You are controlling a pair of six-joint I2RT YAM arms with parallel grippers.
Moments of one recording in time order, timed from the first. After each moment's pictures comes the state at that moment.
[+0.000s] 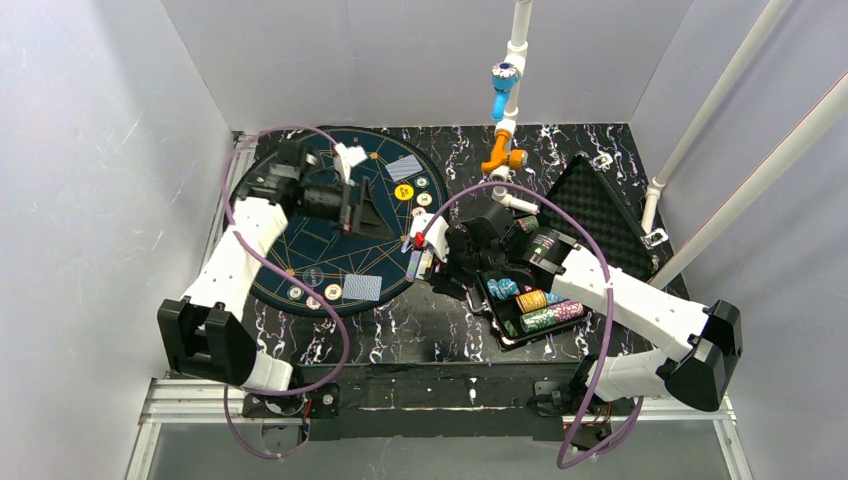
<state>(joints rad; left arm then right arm) -0.17 1.44 1.43 -1.02 1.04 -0.04 0.96 1.28 1.18 -0.61 -0.25 -0.36</state>
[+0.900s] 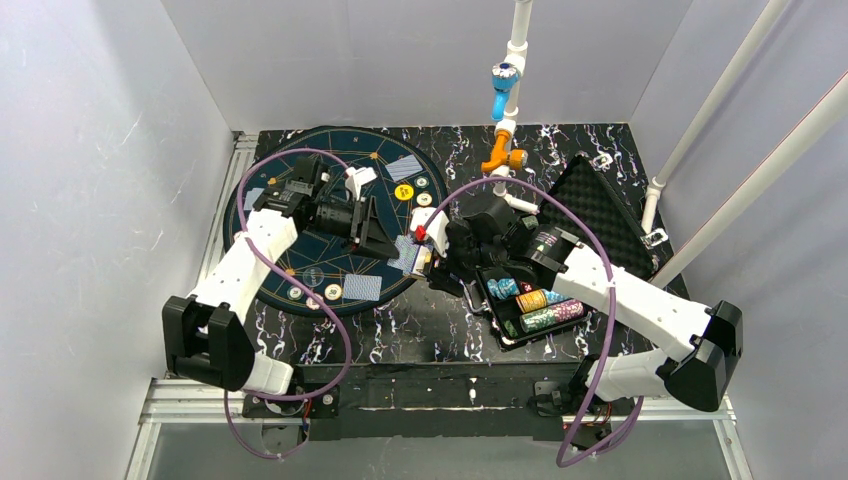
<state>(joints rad) -0.28 1.42 1.22 -0.88 1.03 -0.27 0.96 1.28 1.20 -0.59 -0.28 -0.34</state>
